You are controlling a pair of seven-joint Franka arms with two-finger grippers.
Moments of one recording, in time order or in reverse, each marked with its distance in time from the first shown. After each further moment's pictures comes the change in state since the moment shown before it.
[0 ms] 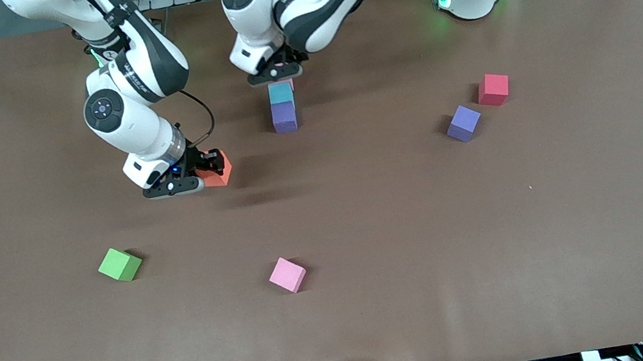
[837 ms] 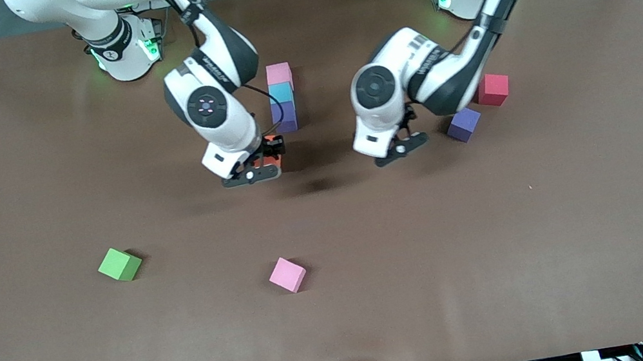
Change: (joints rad) left arm 0.505 -0.064 0.002 -0.153 0.098 -0.039 0.257; right arm 0.242 0.262 -0.022 0.298 0.000 -0.156 0.161
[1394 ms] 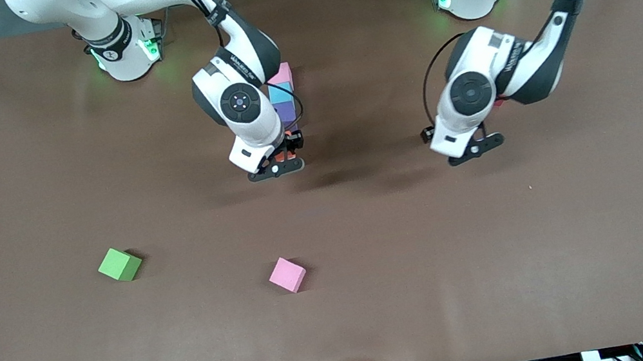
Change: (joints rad) left arm 0.273 -0.144 -0.026 -0.229 0.000 0.071 0.253; right arm 0.053 0.065 0.000 0.052 0.000 0.002 0.005
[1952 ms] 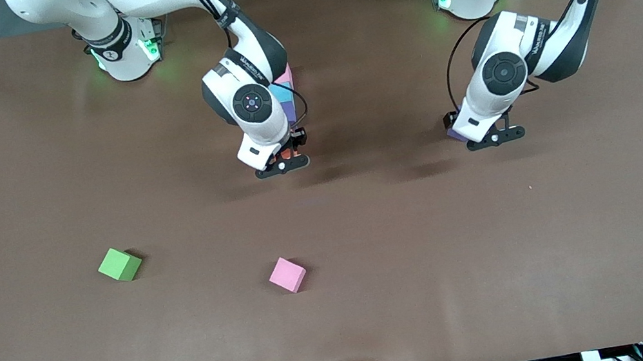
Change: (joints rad) left arm 0.103 -0.113 -0.008 -0.175 0.000 0.121 0.351; right arm 0.022 0.036 0.000 0.002 0.000 0.000 0.000
